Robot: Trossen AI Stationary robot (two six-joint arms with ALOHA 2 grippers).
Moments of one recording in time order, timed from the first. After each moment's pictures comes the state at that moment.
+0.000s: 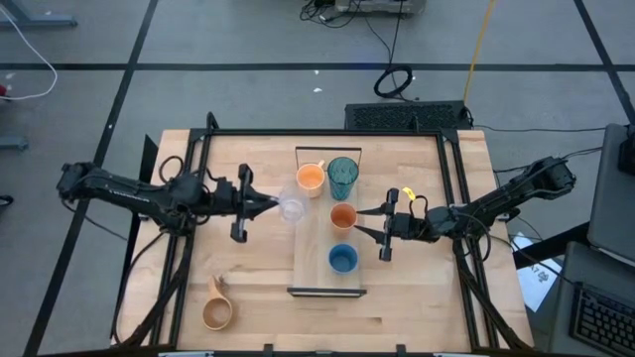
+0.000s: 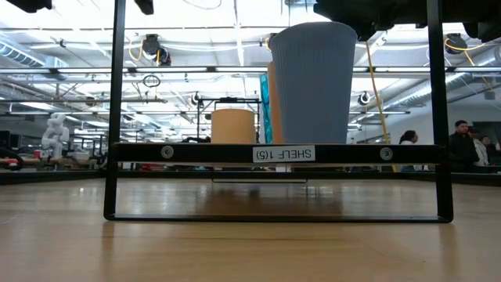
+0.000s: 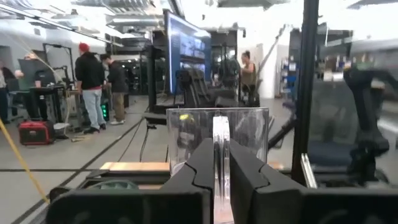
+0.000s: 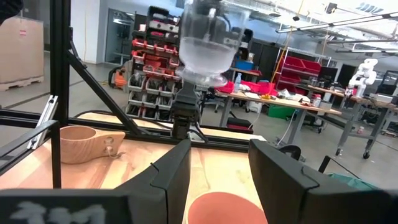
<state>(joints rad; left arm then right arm) -0.15 0.89 0.54 0.55 -0.11 0.03 0.34 1.21 0.41 0.91 0.47 -0.22</state>
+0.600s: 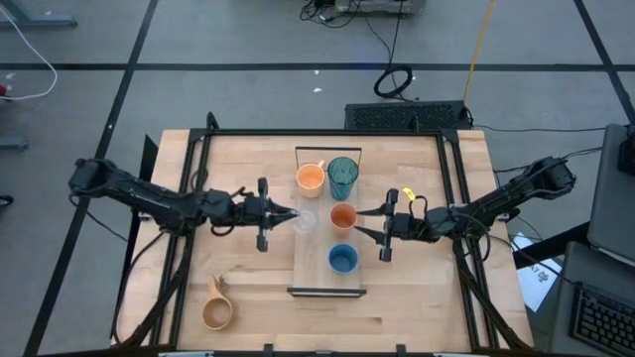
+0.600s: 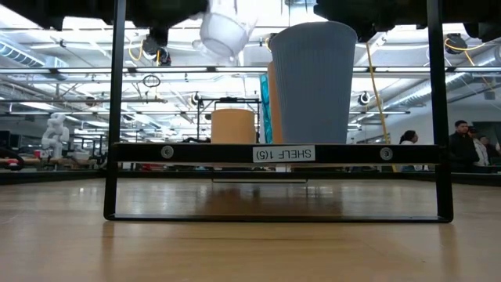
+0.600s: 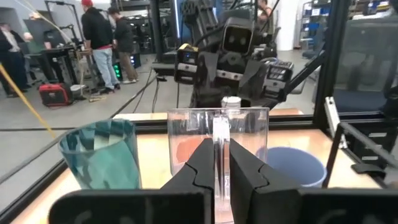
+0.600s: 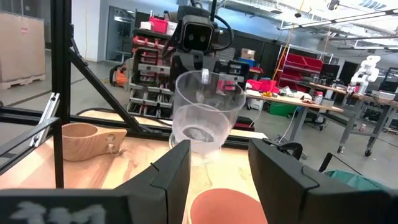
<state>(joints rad) -0.19 1.13 0.52 0.61 -0.21 0.05 0.35 1.21 0.41 0.90 0.47 -0.21</state>
